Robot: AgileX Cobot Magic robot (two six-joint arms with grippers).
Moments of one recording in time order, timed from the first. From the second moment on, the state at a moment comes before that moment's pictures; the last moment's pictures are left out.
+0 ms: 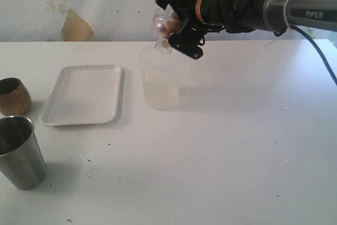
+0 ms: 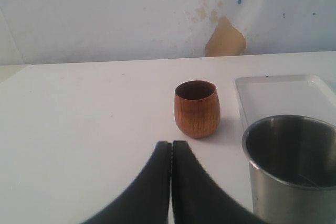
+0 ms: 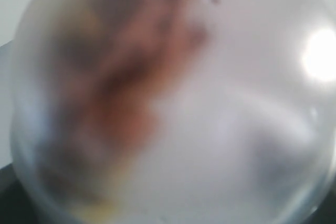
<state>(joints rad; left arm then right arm) 0.10 0.00 0.00 0.14 0.25 -0.05 0.29 2.08 -1.67 -1.74 -0.06 -0.70</state>
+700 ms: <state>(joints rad) 0.10 0.00 0.00 0.14 0.25 -0.05 0.30 2.08 -1.67 -1.74 -0.07 -0.75</state>
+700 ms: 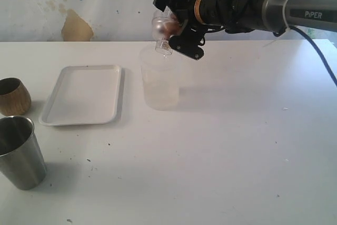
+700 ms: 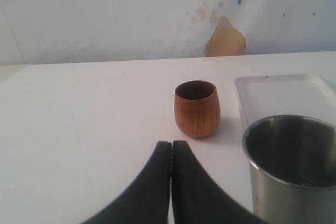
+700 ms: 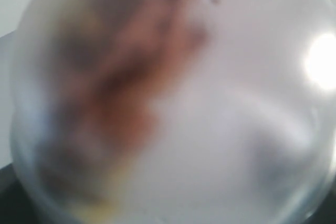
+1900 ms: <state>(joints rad) 0.10 0.00 0.00 0.14 0.25 -0.05 0.30 2.08 -1.67 -1.74 -0.06 -0.88</state>
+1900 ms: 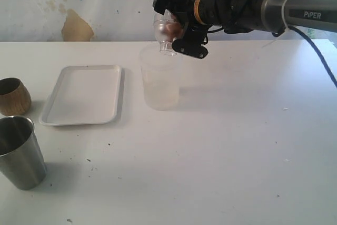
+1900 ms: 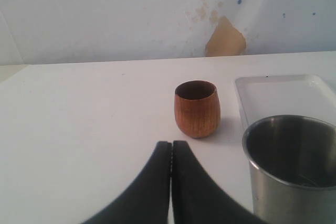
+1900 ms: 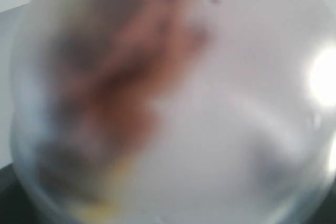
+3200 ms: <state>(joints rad) 0.10 0.00 0.00 0.14 0.25 -0.05 0.30 2.08 -1.67 -1.74 -0.05 -0.82</state>
